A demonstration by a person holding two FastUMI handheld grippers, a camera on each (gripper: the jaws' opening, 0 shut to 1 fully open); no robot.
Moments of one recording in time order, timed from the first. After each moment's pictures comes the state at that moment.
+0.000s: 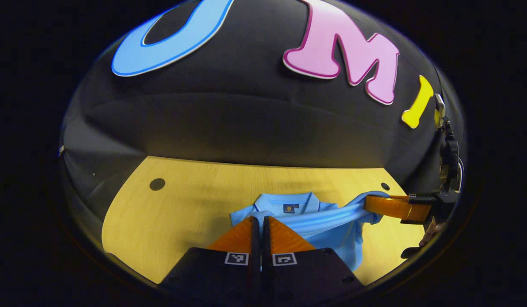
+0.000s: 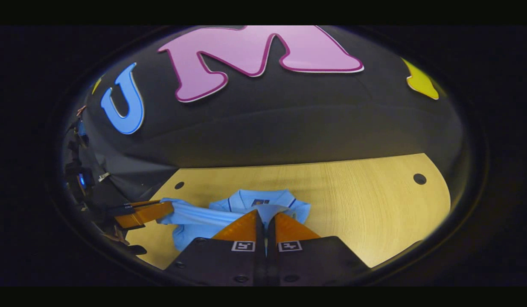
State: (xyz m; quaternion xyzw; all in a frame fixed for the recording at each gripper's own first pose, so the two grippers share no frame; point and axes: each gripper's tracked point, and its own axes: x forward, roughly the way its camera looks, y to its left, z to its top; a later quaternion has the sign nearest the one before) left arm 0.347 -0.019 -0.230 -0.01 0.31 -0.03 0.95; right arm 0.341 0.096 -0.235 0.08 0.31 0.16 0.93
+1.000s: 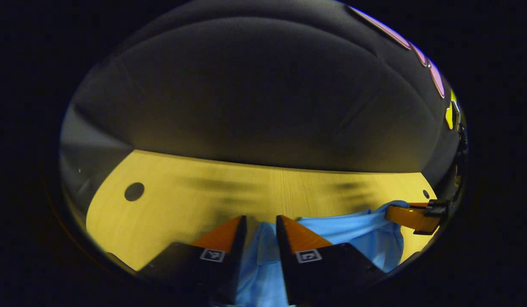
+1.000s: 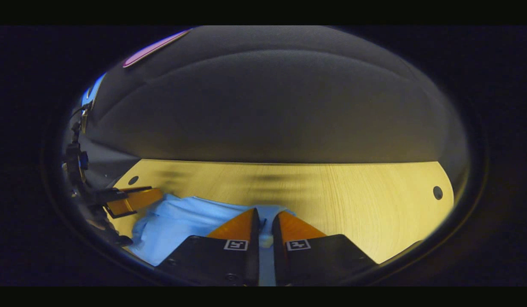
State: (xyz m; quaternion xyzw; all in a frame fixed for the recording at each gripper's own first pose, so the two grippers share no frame) left arm 0.459 0.032 -0.302 -0.01 0.31 0.01 0.95; right arm 0.434 0.092 -0.326 0.03 0.32 0.13 0.94
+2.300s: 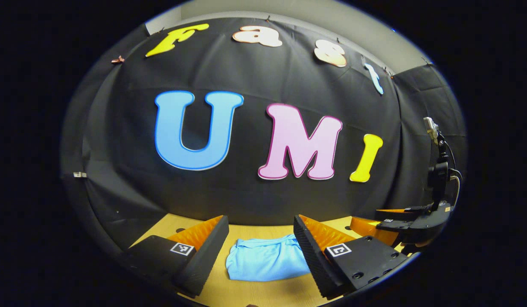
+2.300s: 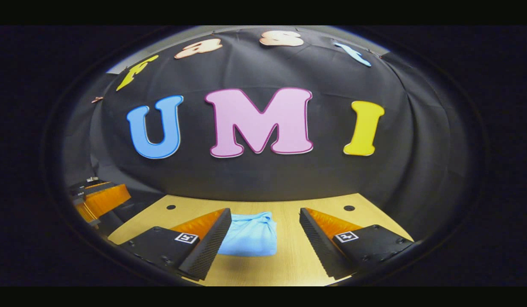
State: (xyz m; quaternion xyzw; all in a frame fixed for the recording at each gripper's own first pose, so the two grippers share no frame) left arm 0.127 -0.030 -0.009 0.00 0.02 -0.06 1.00; right arm 0.135 0.052 -0.053 0.00 0.10 0.04 0.99
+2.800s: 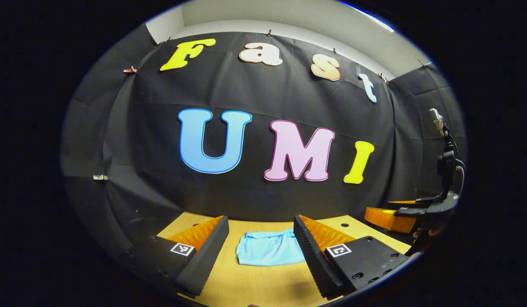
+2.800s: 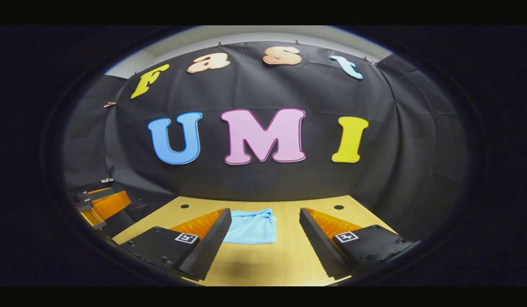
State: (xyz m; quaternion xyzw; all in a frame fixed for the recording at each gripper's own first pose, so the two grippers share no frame) left arm 0.017 -0.021 -0.022 -0.01 0.03 -0.05 1.00; right arm 0.018 0.049 -0.022 0.01 0.08 0.05 1.00
